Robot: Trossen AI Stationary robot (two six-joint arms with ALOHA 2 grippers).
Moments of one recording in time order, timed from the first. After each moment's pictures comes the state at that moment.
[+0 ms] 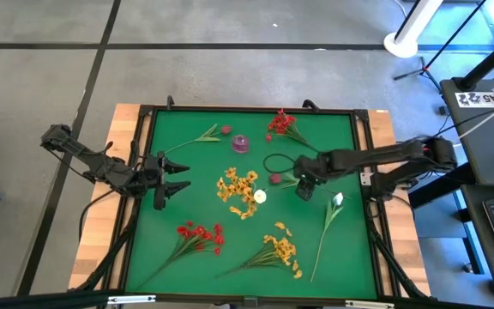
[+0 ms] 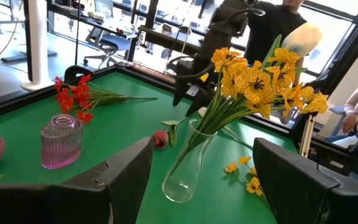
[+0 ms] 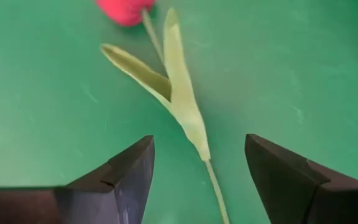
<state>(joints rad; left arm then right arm) -0.49 0.43 0.30 -0.01 -0.70 -0.41 -0.03 1.40 0.84 -0.74 0.13 0.48</state>
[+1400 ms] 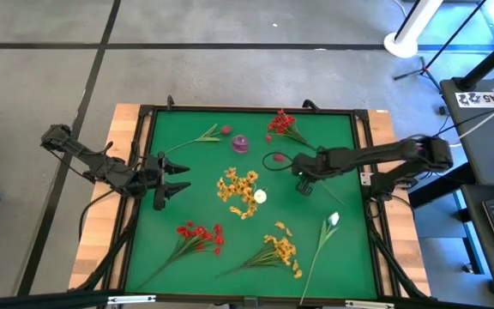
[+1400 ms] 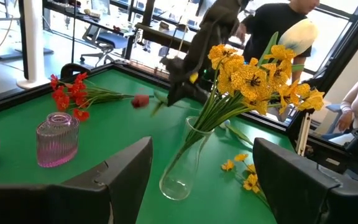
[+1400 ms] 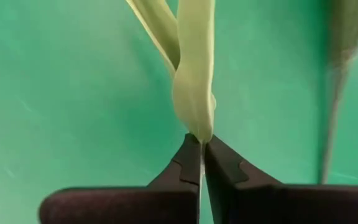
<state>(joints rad) -0.49 0.43 0.30 -0.01 -0.69 -0.42 -0.07 1.41 0.83 -0.75 0.28 0.42</state>
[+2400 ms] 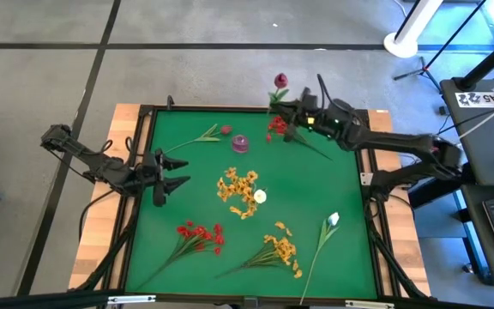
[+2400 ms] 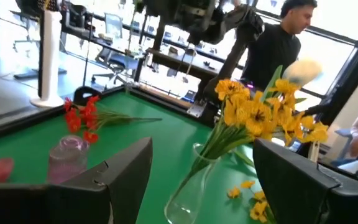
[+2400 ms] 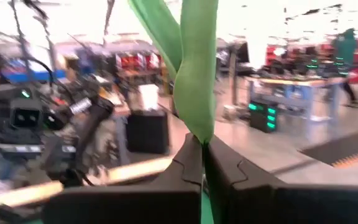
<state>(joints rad) -0.49 0.42 0.30 0.09 -0.77 -0.35 -0.43 1.33 0.84 0.68 -0.12 0.07</state>
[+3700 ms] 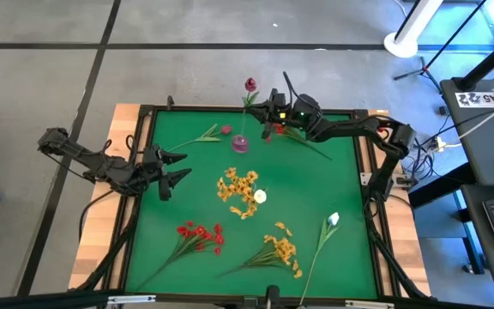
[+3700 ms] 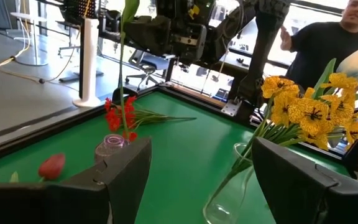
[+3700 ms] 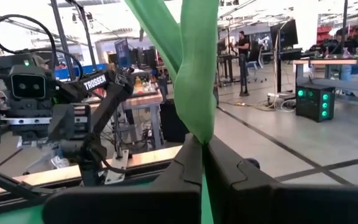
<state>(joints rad) -0.42 0.43 0.30 0.02 -0.82 -0.33 -0.52 1.79 1.00 0.96 -0.35 0.15</state>
